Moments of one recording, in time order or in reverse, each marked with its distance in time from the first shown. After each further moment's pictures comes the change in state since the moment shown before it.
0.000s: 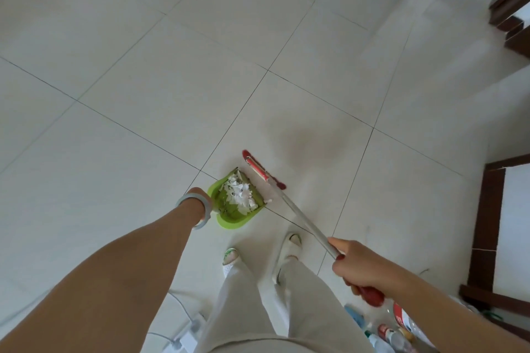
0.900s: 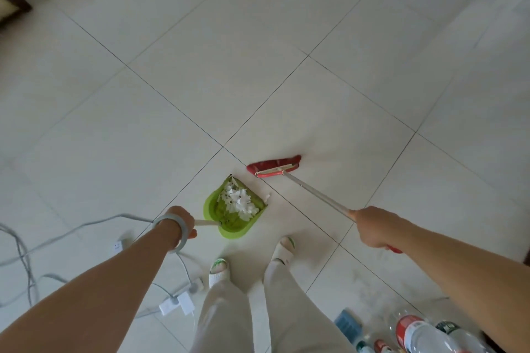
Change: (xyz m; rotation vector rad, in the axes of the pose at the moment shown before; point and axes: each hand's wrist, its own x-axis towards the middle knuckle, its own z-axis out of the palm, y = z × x) left_hand -0.039 0.049 0.097 -0.182 -0.081 -0.085; right_hand 0.100 0.038 -0.077 -1.072 0.023 -0.062
